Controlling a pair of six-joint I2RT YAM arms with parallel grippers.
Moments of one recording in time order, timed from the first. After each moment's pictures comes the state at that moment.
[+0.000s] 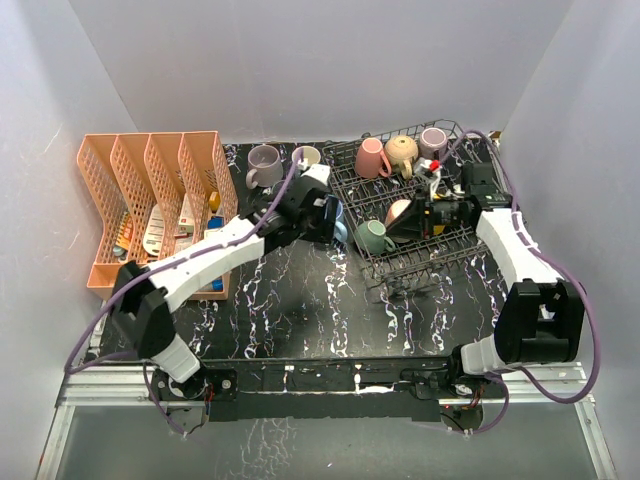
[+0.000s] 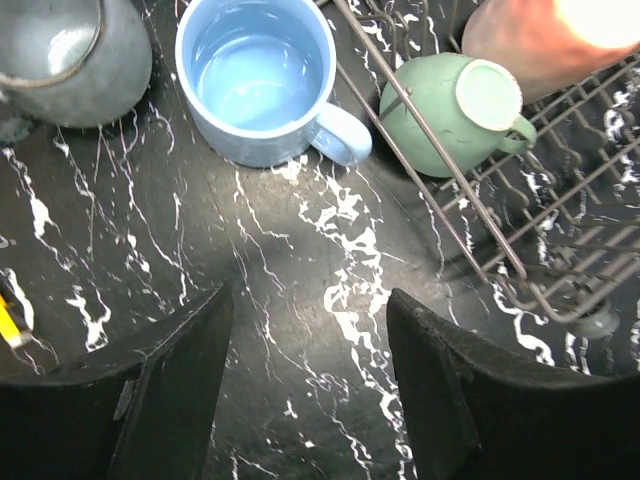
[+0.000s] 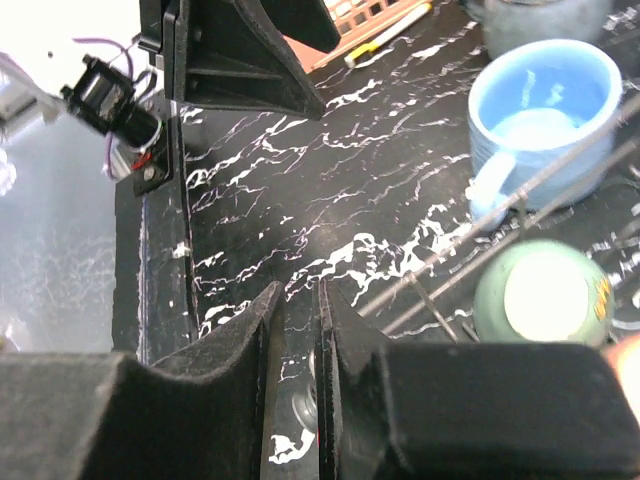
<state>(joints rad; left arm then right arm) -0.82 1.54 1.32 -0.54 -0.28 -0.44 0.02 1.43 1.15 -0.68 -1.30 -0.54</state>
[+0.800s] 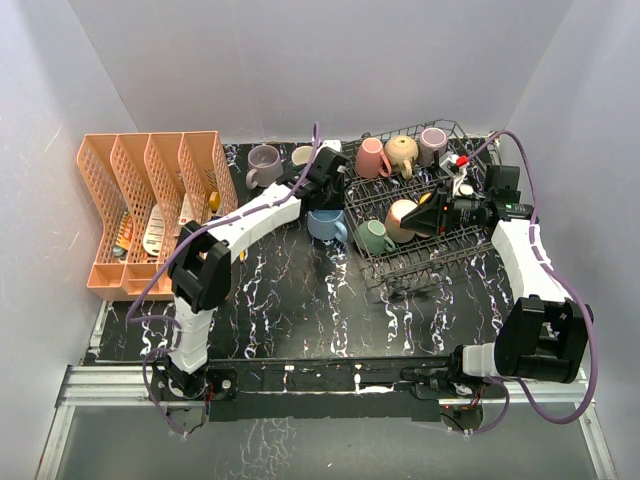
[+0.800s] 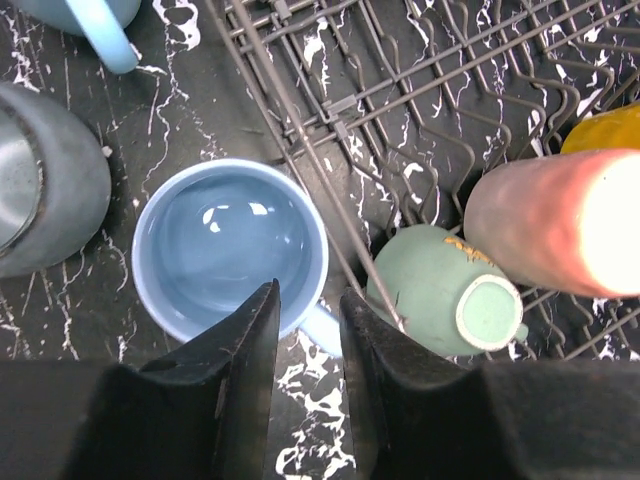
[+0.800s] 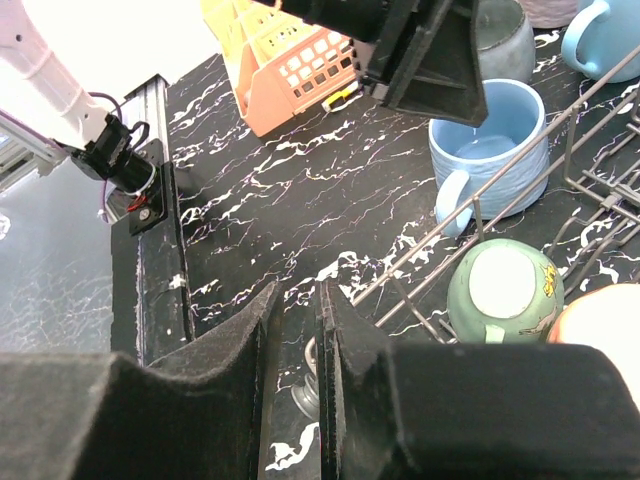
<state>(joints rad) -0.72 2.00 1.74 -0.53 -0.25 -0.50 -0.15 1.35 1.07 -0.52 -1.39 -0.39</state>
